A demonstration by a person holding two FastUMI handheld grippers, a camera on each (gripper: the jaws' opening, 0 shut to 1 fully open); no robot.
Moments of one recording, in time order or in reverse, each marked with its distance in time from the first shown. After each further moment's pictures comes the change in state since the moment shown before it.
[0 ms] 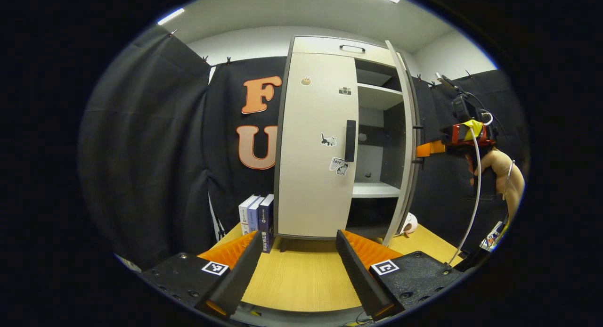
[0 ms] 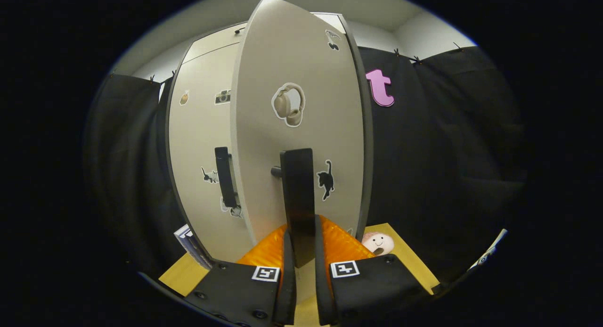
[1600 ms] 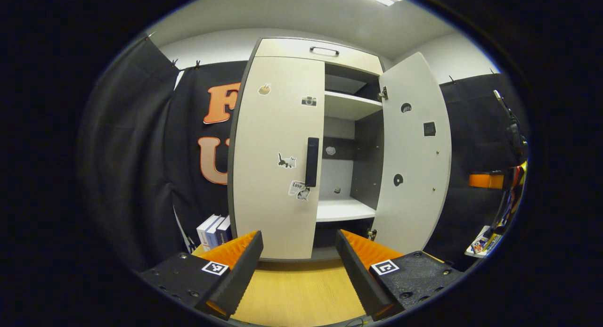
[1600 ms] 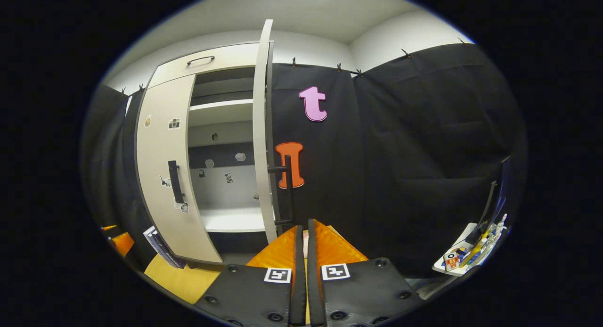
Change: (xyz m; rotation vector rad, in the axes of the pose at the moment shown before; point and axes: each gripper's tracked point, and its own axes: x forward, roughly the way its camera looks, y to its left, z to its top) left arm 0.078 -0.088 0.070 0.015 -0.048 -0.188; right arm -0.051 -0.081 0.006 0.046 -0.101 -0.292
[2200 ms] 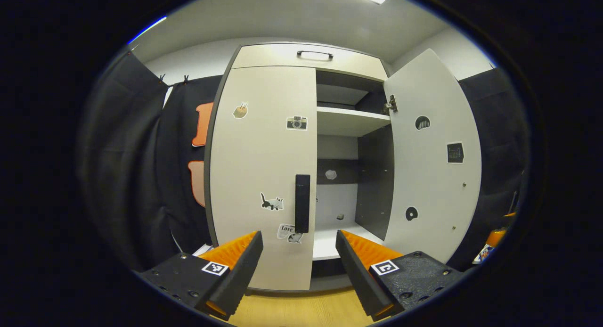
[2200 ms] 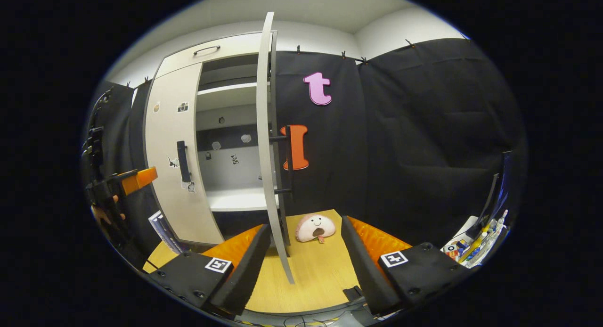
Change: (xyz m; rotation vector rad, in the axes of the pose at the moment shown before) left arm 0.102 -0.025 0.071 0.048 -0.074 0.043; right arm -0.021 0.003 -0.022 -0.005 0.094 0.069
